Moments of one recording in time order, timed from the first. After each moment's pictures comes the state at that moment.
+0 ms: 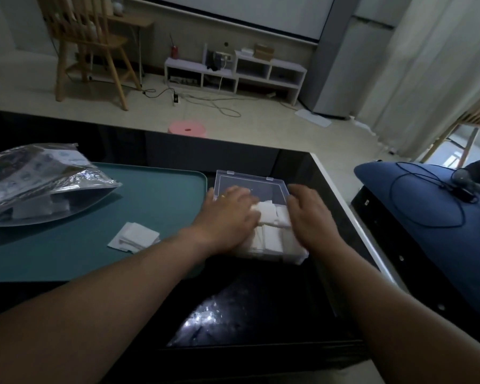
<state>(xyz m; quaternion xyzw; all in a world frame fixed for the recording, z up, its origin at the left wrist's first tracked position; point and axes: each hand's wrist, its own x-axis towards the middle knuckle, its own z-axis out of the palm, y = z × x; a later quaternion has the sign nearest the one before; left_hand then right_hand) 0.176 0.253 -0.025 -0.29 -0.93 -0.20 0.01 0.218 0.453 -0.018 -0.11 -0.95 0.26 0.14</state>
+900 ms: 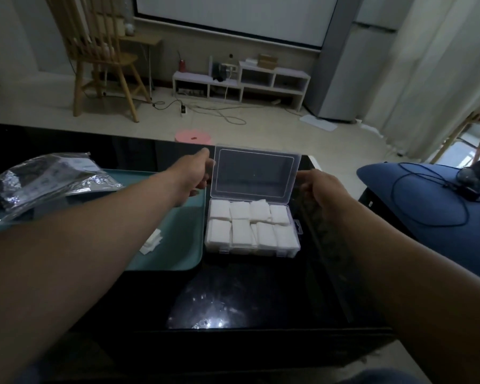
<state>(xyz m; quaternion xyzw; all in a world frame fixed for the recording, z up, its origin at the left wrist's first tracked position) 0.139 0.213 0.039 0.04 -0.78 -0.62 -0.13 0.210 0.480 0.050 -0.23 -0.78 0.58 0.04</state>
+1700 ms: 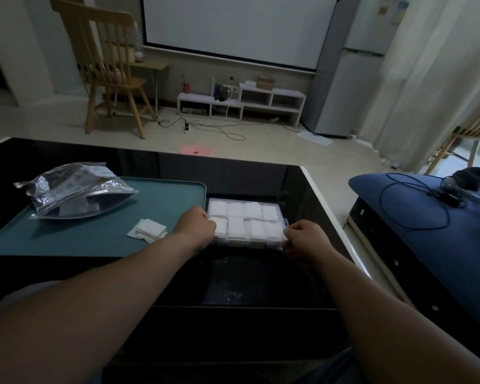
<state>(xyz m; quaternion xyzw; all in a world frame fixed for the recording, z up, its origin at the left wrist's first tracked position) 0.233 0.221 -0.021 0.03 -0.90 -0.43 -0.03 0.296 0.469 -0.007 -0.25 -0.84 0.47 0.01</state>
